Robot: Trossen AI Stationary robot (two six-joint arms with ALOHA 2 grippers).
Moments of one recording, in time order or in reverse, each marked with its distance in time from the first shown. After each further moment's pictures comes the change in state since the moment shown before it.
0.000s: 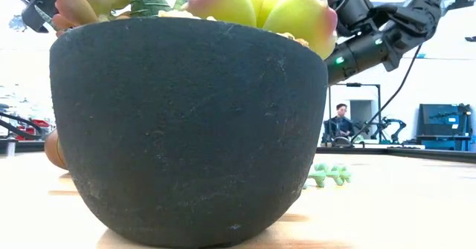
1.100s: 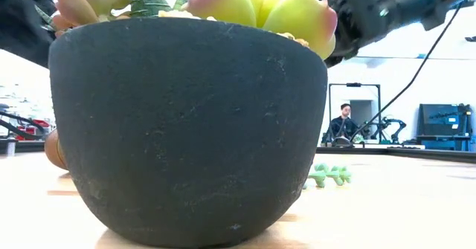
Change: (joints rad) left arm -0.158 0.000 -0.092 0.080 0.221 -0.197; right arm 0.193 -0.285 0.000 -0.309 0.057 0.007
